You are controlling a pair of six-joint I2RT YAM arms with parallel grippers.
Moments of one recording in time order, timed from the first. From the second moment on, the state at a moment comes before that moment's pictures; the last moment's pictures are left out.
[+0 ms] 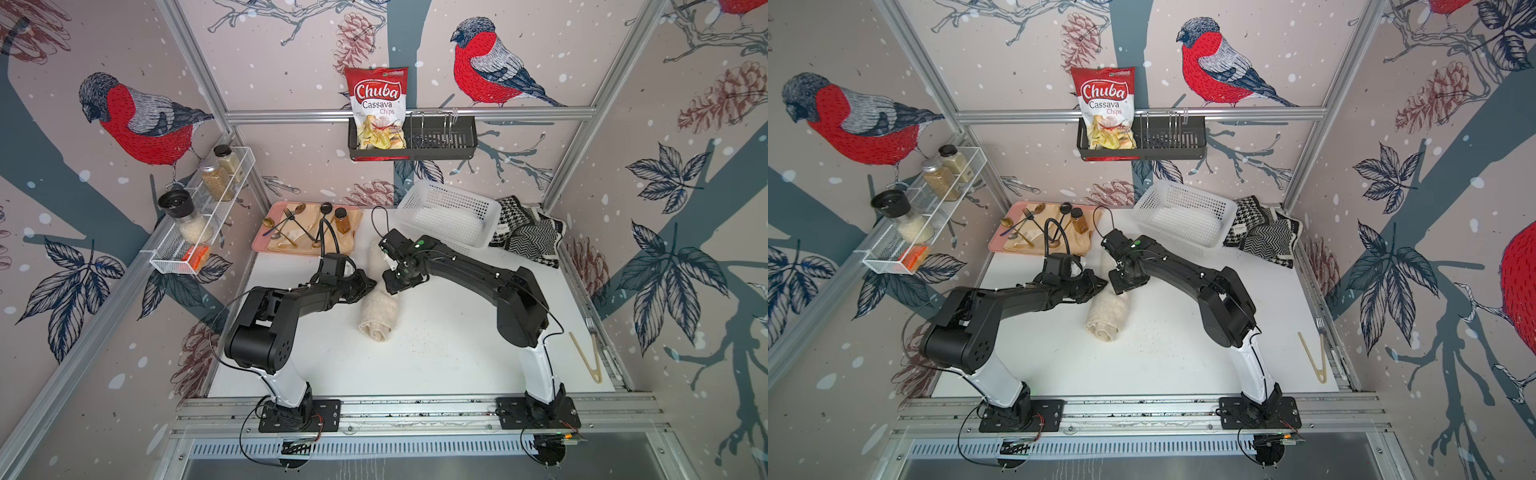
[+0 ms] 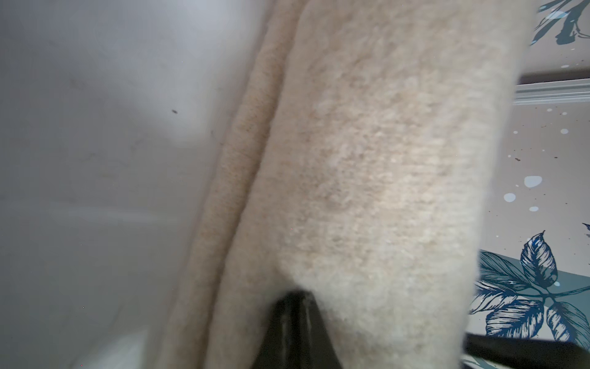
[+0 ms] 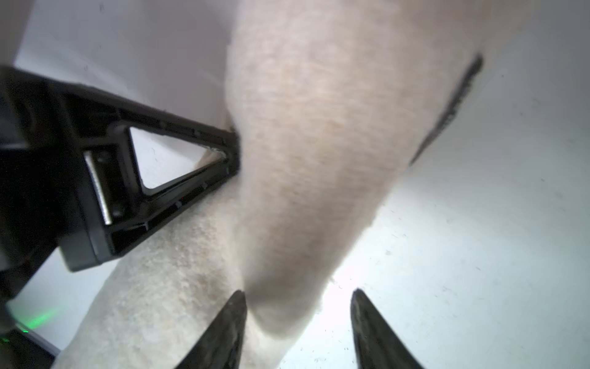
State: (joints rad) left arm -0.24 1.70 0.73 0.17 0.58 -0.87; right arm 0.87 2.08 1.79 -0.92 -0.09 0.34
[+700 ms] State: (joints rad) left arm -0.23 1.75 0.66 0.29 0.57 -0.85; right arm 0.69 2.08 1.43 -0.34 -0.49 0.53
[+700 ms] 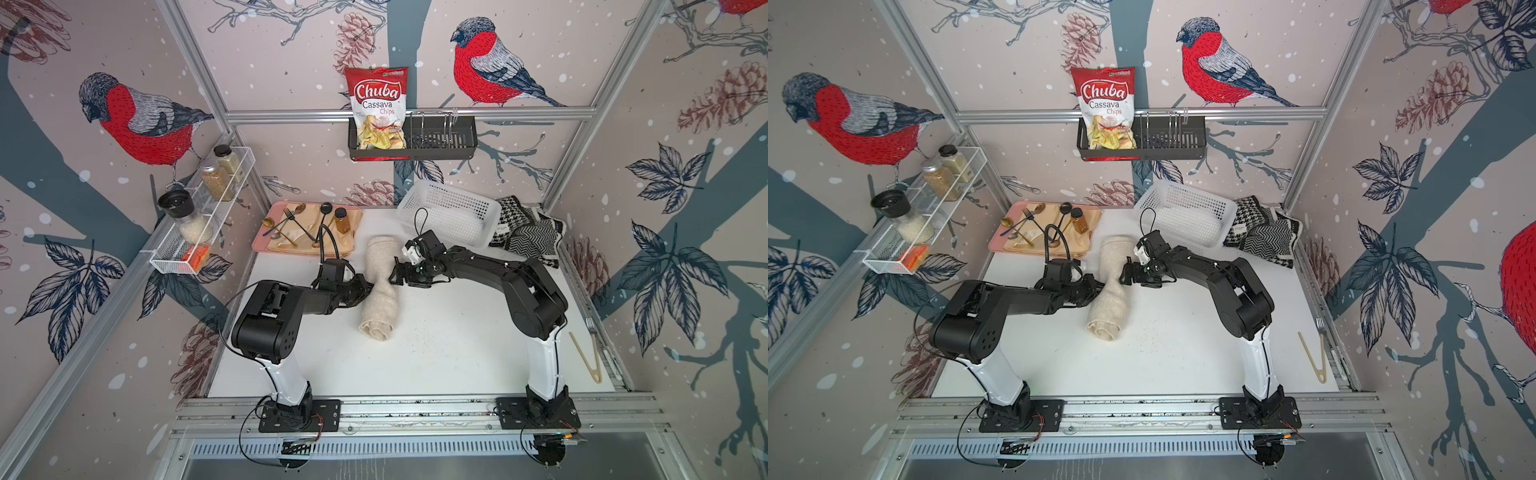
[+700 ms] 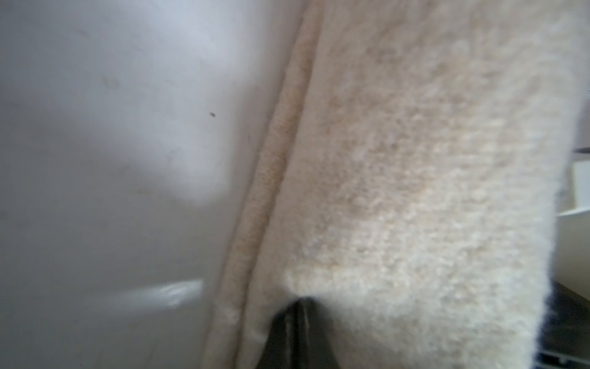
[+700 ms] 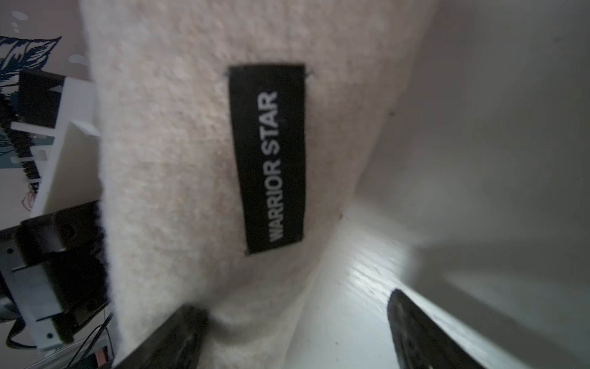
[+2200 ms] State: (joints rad) left arm -0.10 1.34 0.71 -0.16 0.51 -0.73; right arm 0.51 2.27 2.44 -1.06 -0.14 0.05
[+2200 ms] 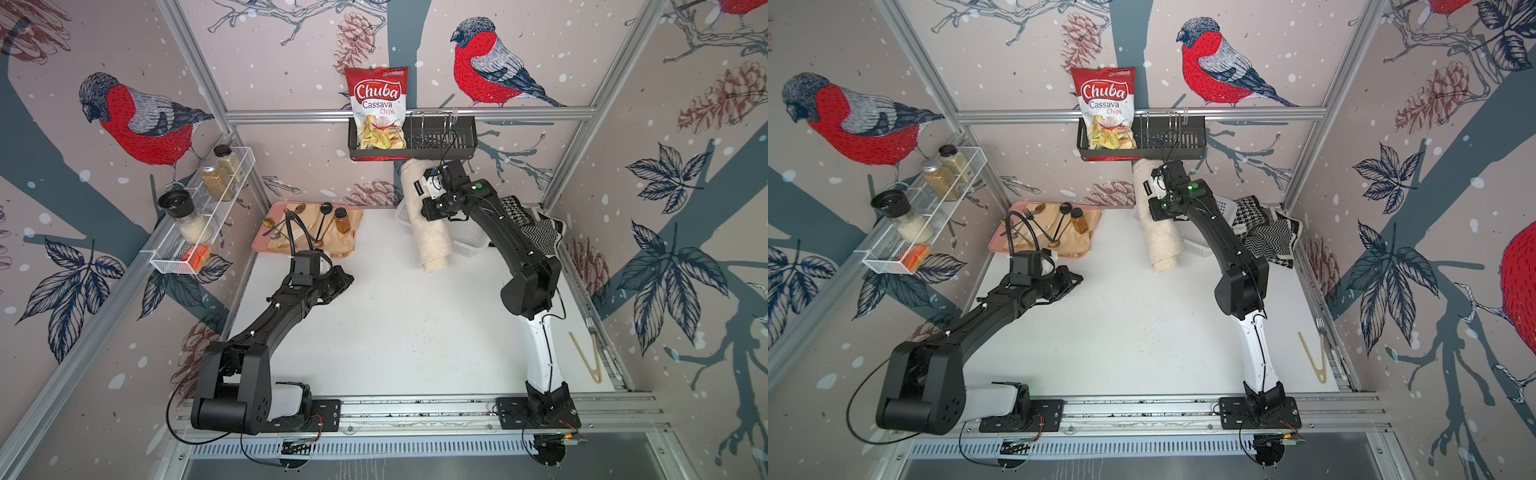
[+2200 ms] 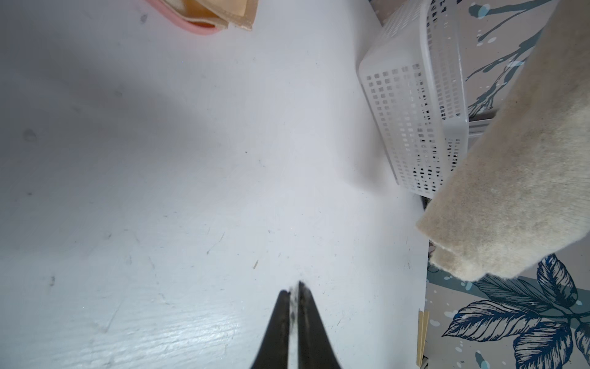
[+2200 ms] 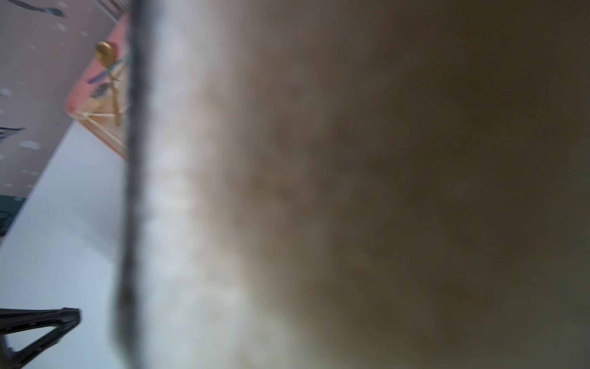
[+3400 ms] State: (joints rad) left arm -0.10 1.46 0.69 -0.12 0.52 -0.73; right arm 0.61 2.30 2.08 -0.36 0.96 -0.93
